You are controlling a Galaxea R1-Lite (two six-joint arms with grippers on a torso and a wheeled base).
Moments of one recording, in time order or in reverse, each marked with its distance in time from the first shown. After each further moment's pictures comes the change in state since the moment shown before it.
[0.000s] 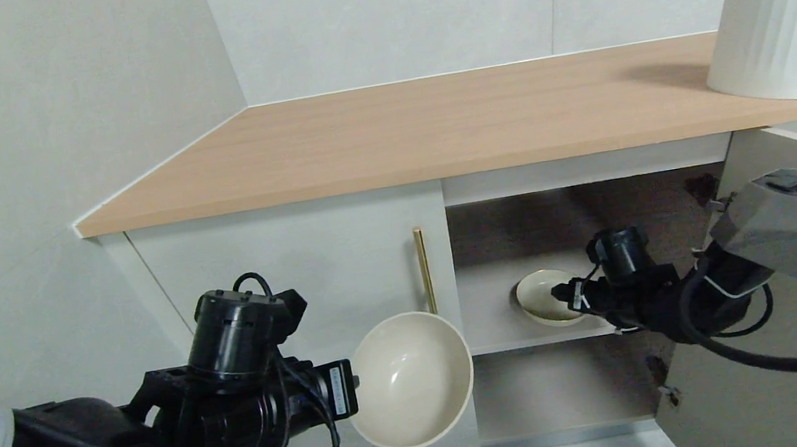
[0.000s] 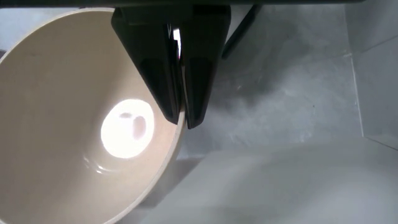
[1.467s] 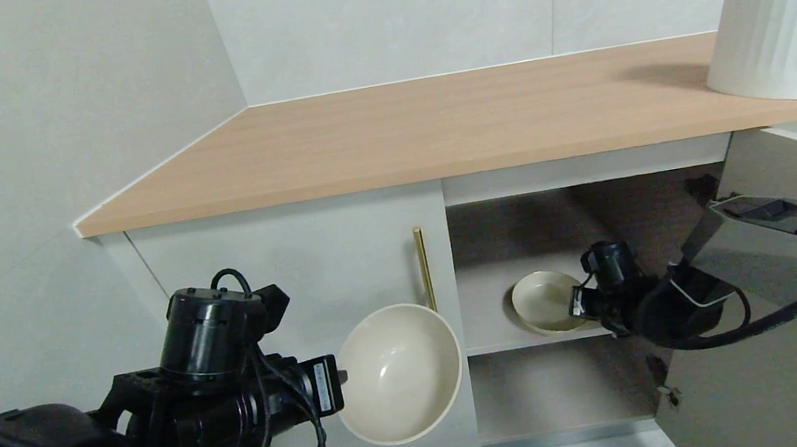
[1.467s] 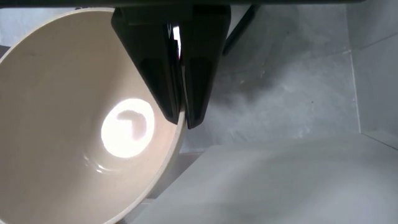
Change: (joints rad) left arm 0.033 -0.053 0.019 -0.001 -0.012 0.004; right arm -0.067 0.195 -0.176 -0.002 -0.065 -0.056
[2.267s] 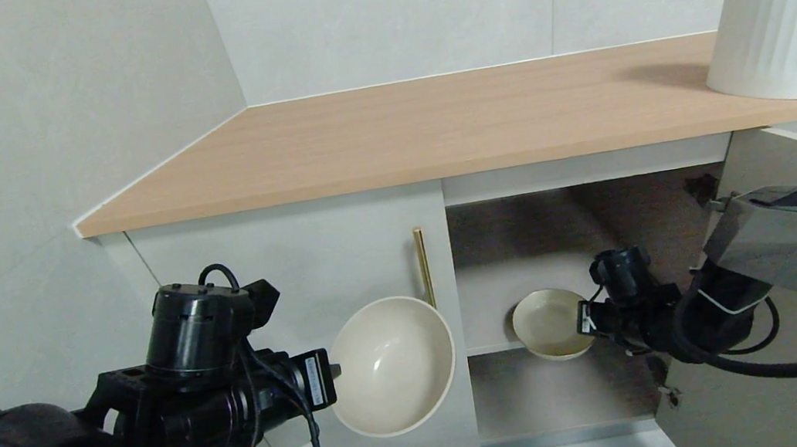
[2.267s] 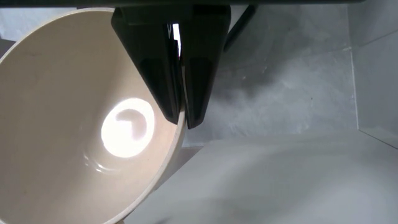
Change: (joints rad) left arm 0.017 -0.020 -0.003 0.001 -0.003 -0.001; right arm 0.051 -0.136 0.225 -0.025 0.022 0.000
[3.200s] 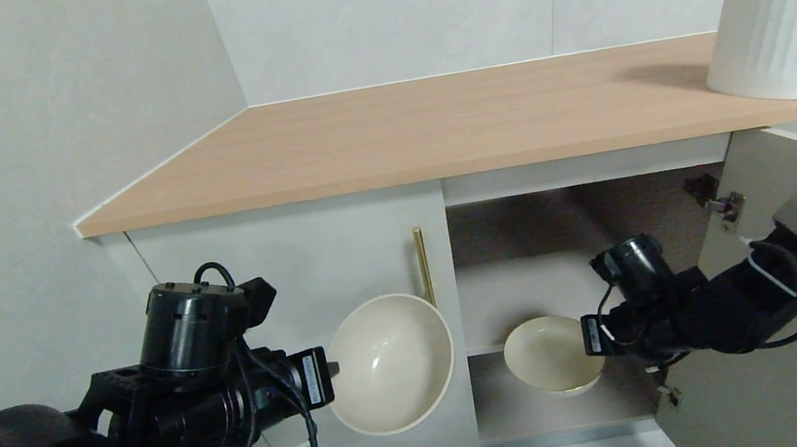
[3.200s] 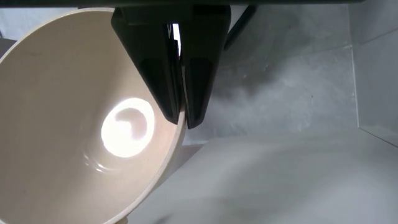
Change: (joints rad) left arm 0.003 -0.011 0.001 0.000 -0.001 0.000; right arm 0.085 -0.249 0.113 0.300 0.131 -0.020
